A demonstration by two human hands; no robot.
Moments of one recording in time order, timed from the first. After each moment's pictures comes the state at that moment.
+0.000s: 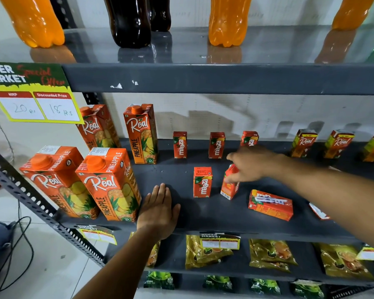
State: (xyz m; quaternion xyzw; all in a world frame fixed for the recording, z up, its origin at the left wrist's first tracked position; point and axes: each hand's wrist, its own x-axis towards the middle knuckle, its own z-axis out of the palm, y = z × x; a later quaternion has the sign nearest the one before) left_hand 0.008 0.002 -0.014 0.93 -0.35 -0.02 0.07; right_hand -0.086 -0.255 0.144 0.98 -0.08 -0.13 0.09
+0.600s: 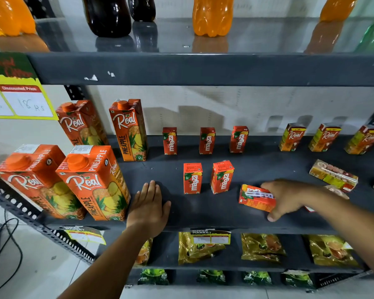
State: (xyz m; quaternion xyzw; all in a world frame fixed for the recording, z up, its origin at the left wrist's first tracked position) left_hand 0.009 -0.001 -0.017 0.94 -0.34 -0.03 0.06; right_hand -0.185 -0.302 0.090 0.92 -0.25 -0.28 -0.09
